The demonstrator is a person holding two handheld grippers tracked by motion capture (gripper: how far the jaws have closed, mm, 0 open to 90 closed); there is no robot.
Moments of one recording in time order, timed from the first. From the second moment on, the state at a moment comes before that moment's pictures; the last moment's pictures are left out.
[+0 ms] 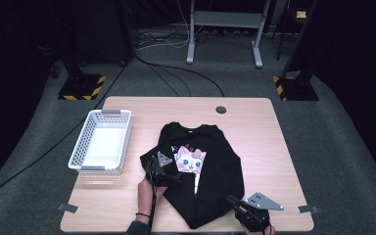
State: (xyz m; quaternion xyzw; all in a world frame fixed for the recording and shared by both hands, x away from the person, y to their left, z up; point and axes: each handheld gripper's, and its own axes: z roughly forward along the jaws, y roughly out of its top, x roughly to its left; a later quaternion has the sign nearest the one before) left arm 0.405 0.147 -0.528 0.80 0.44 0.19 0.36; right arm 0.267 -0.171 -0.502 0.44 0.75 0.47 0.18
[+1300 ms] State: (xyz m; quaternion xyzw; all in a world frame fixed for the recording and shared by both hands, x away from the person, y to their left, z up) left arm 0.406 0.148 -0.528 0.79 0.46 0.20 0.35; right arm 0.362 -0.202 -0.527 0.47 0.78 0.35 0.21
